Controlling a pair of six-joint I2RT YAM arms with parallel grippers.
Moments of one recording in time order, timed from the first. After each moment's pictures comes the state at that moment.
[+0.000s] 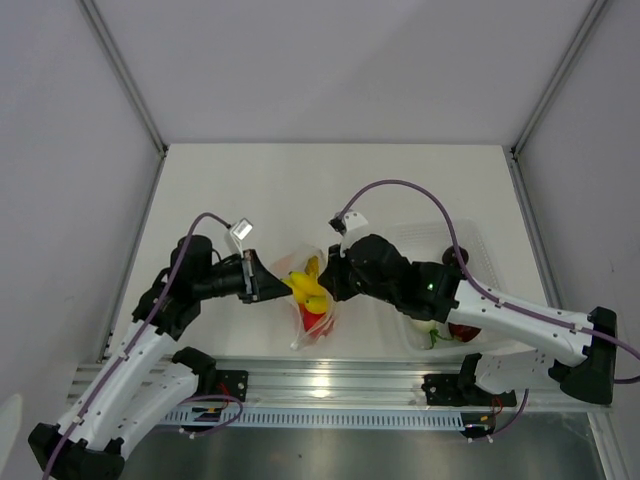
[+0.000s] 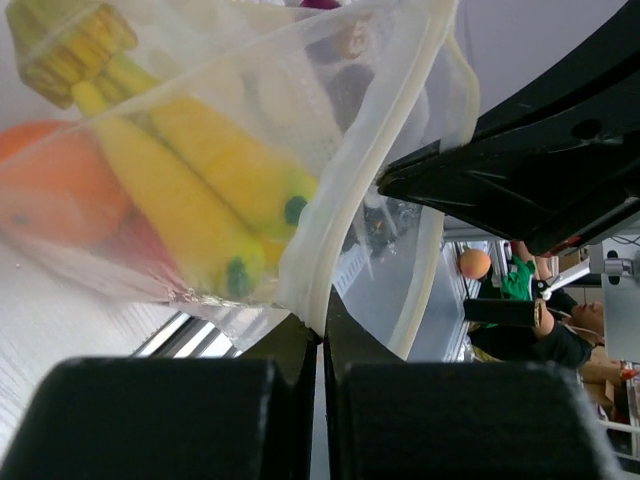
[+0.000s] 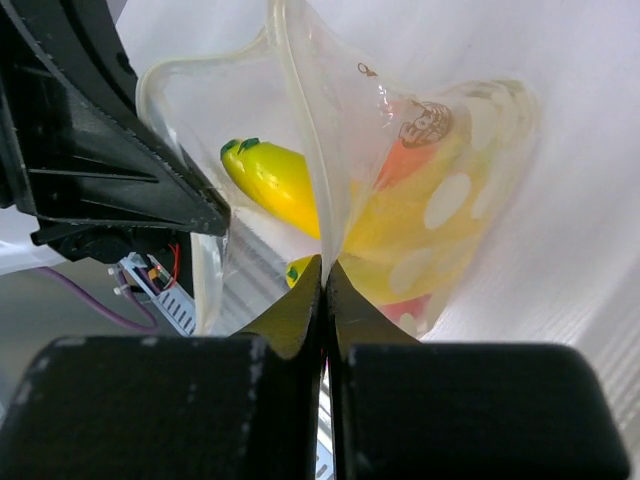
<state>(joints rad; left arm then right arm) -0.40 0.69 0.66 -0.45 0.71 -0.72 1.15 1.22 1.14 -0.44 0.19 0.59</state>
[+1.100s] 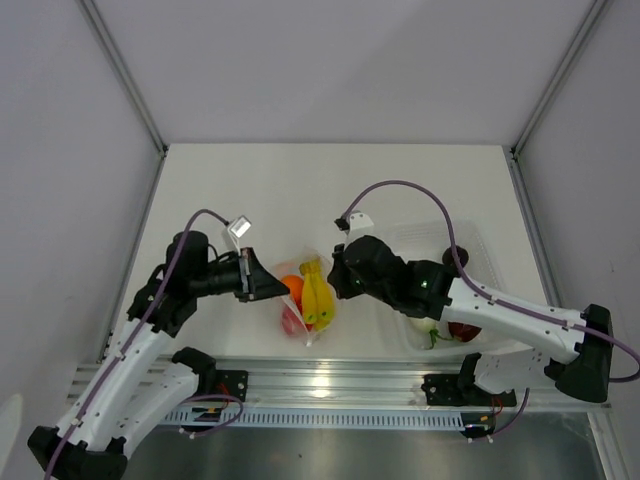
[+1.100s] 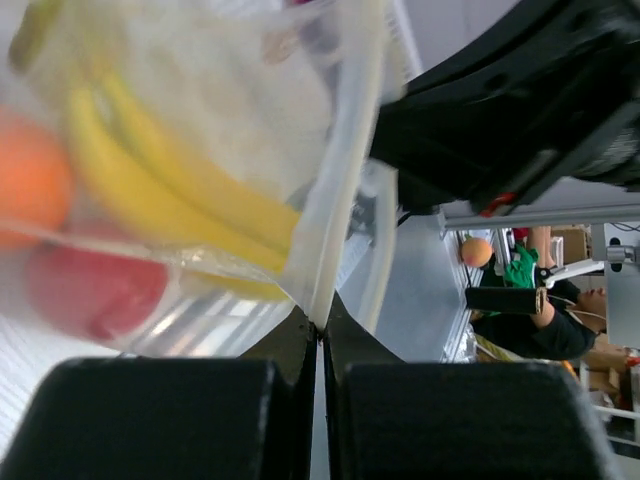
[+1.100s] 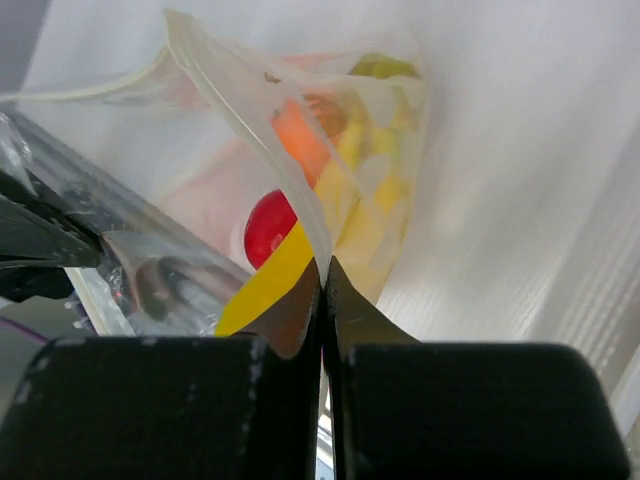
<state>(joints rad) -0.38 0.70 0.70 -0.53 0.75 -0.67 1.13 1.25 1.13 -0.51 0.29 0.64</state>
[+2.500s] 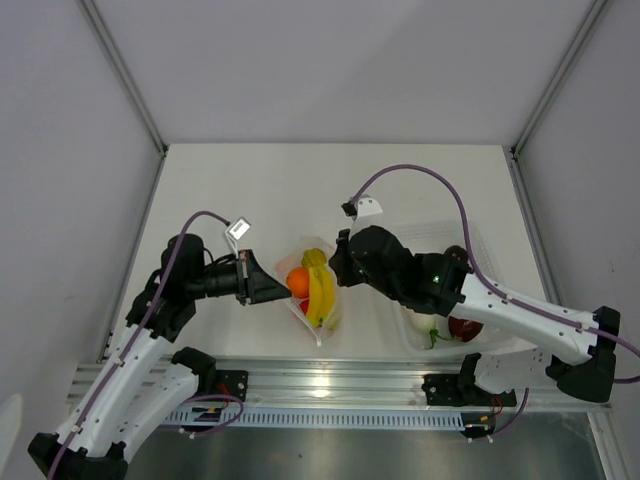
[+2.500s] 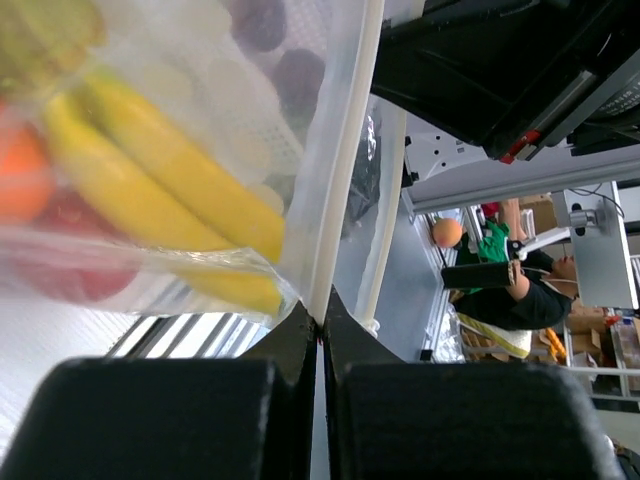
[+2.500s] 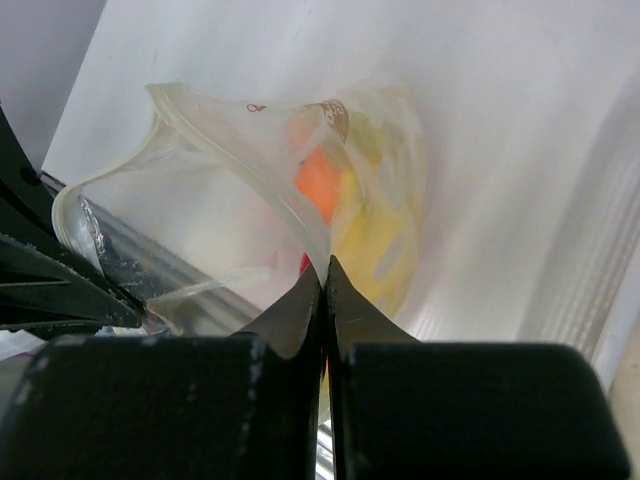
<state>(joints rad) -0.37 0.66 0.71 -0.45 0.86 -0.71 1.16 1.24 1.27 -0.57 0.40 0.63</state>
